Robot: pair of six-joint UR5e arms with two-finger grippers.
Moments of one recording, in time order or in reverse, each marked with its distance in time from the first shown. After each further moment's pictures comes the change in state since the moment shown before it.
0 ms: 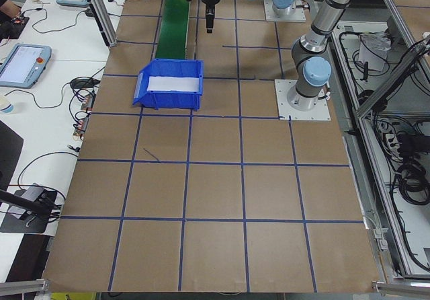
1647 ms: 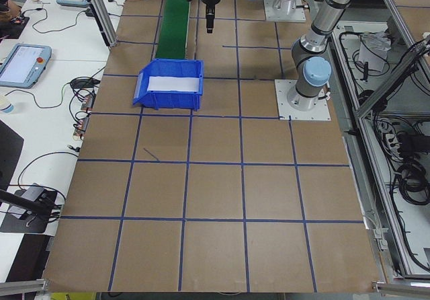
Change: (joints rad) left arm 0.000 0.000 -0.001 0.000 0.000 0.000; right arm -0.918 -0.296 0.526 -0.043 -0.165 -1.098
